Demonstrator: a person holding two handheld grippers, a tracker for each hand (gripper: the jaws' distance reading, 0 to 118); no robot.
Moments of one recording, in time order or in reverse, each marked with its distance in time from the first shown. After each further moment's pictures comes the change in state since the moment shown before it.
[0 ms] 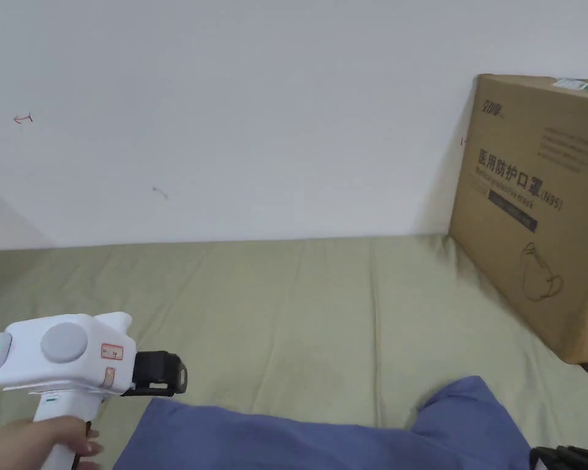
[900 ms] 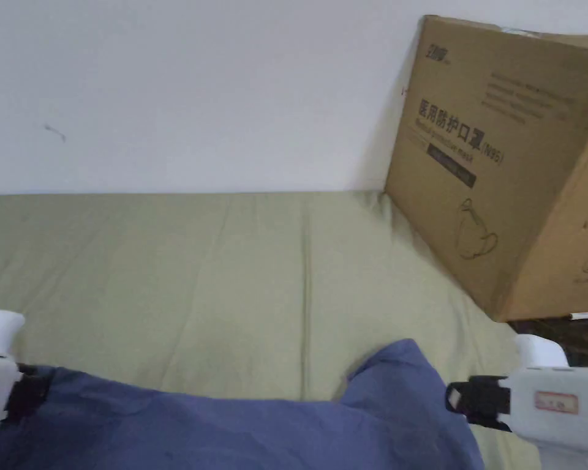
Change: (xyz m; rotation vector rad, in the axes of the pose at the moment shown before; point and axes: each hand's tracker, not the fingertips) left arm 0.023 -0.049 0.005 0.154 0.070 -0.315; right arm 0.092 0.047 -0.131 -0.138 -0.003 -0.225
